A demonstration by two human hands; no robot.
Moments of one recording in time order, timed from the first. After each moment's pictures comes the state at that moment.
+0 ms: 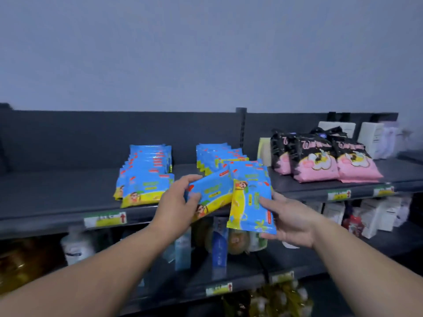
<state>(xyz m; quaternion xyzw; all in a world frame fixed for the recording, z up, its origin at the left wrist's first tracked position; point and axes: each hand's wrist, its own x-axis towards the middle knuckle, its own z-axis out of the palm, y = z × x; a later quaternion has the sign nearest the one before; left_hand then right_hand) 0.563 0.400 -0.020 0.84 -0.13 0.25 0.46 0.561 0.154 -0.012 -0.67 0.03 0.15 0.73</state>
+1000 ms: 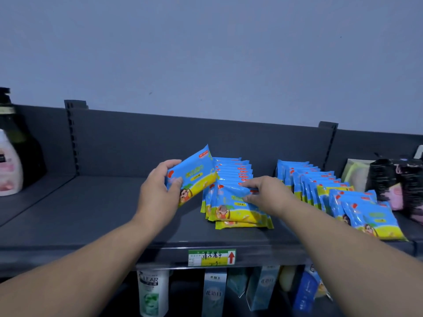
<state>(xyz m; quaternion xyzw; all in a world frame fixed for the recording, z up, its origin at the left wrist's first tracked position) 0.645 0.681 0.001 0.80 0.01 0.33 0.50 0.714 0.444 0.024 -0.97 -0.13 -0.08 0.19</state>
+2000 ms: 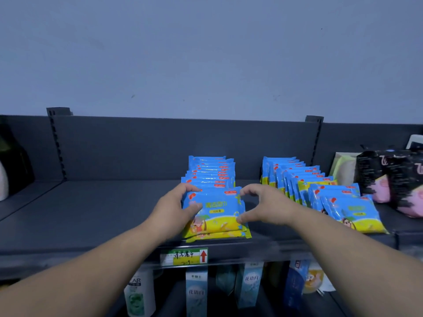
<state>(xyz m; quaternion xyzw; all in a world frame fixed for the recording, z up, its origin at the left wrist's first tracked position) 0.651 0.616 -0.010 0.86 -0.03 0.14 0.48 0.700 0.382 0.015 -0.93 -0.18 0.00 0.32</state>
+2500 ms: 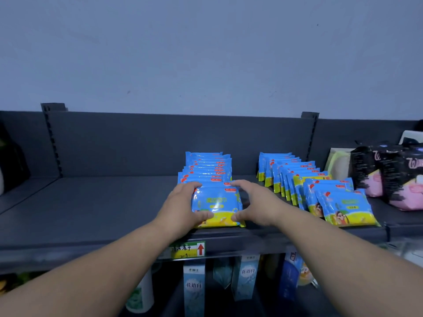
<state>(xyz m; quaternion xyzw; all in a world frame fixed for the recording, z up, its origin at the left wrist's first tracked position) 0.655 0.599 -0.019 0.93 -0.05 0.14 0.34 0.691 0.394 0.007 -0.95 -0.18 -0.01 0.27</state>
